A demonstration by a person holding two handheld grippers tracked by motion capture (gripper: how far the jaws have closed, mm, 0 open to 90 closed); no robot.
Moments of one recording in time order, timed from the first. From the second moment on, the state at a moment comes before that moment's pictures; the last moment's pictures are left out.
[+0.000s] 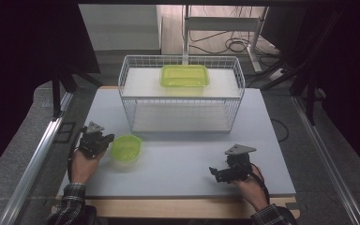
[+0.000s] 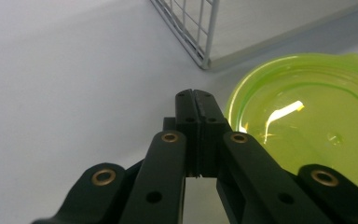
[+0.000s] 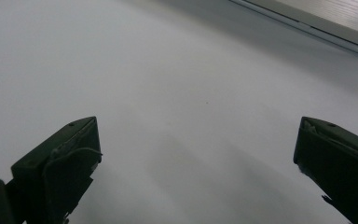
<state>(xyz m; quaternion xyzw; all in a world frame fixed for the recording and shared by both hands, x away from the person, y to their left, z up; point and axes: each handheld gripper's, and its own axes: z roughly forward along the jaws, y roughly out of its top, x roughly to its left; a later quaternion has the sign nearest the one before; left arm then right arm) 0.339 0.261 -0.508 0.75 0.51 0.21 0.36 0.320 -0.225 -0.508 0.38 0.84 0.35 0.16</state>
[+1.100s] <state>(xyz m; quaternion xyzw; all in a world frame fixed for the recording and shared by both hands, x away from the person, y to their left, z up) 0.319 0.173 -0.502 0.80 0.43 0.18 0.37 0.321 -0.224 -0.511 0.37 0.85 0.34 0.15</state>
